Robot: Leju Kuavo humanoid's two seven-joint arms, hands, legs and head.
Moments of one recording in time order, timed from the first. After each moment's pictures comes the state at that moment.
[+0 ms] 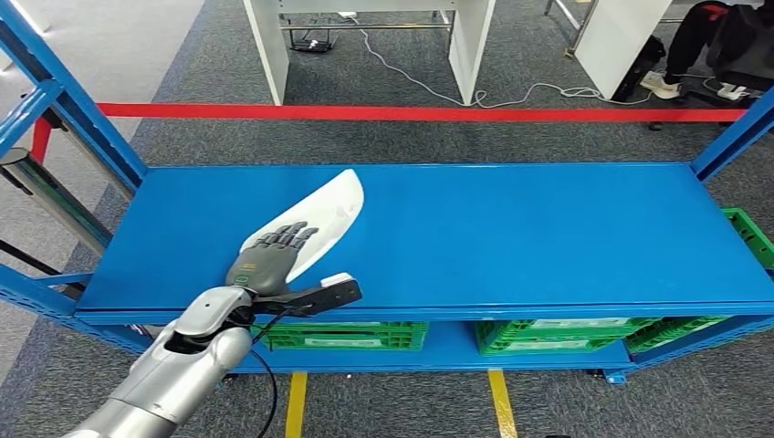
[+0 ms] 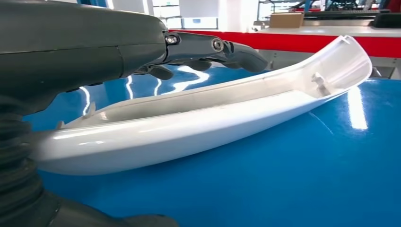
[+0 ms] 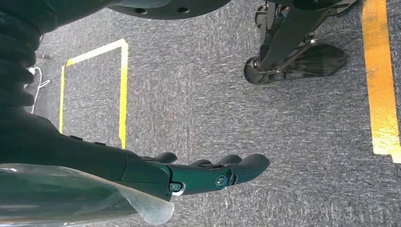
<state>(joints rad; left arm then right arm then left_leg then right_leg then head) -0.36 -0.07 -0.40 -1.16 -1.28 0.12 0.15 0.01 0.04 -0.12 -0.19 0.16 -0.20 -0.13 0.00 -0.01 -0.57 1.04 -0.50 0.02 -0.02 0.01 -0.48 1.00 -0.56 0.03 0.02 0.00</state>
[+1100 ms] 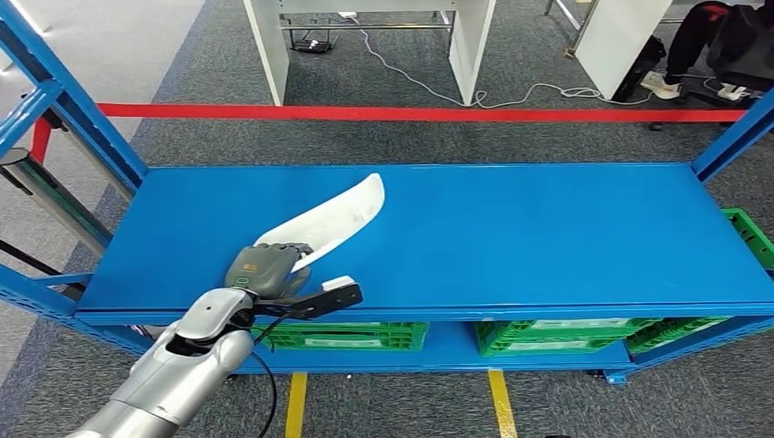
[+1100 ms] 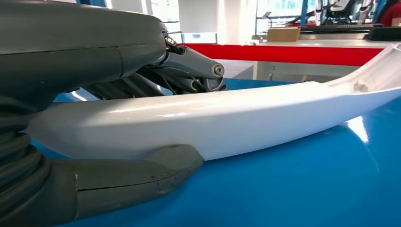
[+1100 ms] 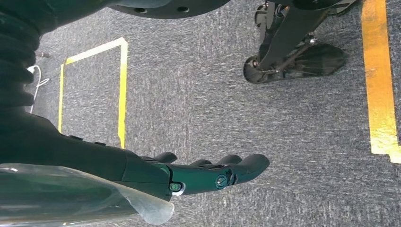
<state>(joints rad) -0.35 -0.07 -0.40 -1.15 -1.31 0.18 0.12 0.01 0.04 -0.13 -0.19 0.17 -0.20 -0.13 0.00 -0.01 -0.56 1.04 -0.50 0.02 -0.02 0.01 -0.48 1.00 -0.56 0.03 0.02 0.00</state>
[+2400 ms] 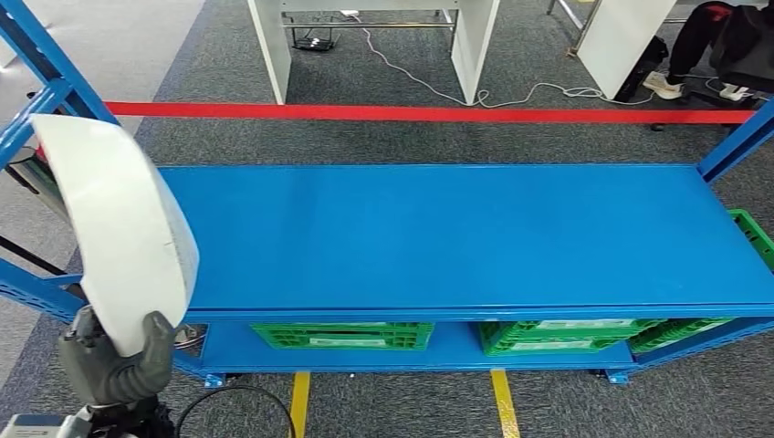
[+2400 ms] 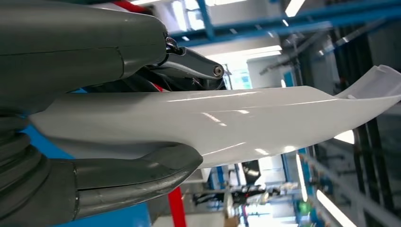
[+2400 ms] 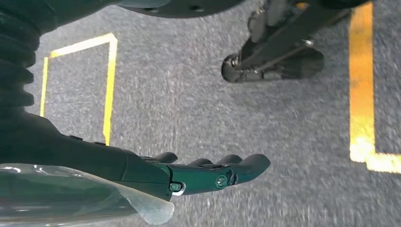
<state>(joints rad) 0.28 -0.14 -0.16 -1.87 -0.24 0.38 -0.68 0.02 0.05 -0.16 -0.18 0.22 -0.17 -0.23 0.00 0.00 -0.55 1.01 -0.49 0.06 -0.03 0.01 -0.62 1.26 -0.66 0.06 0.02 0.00</state>
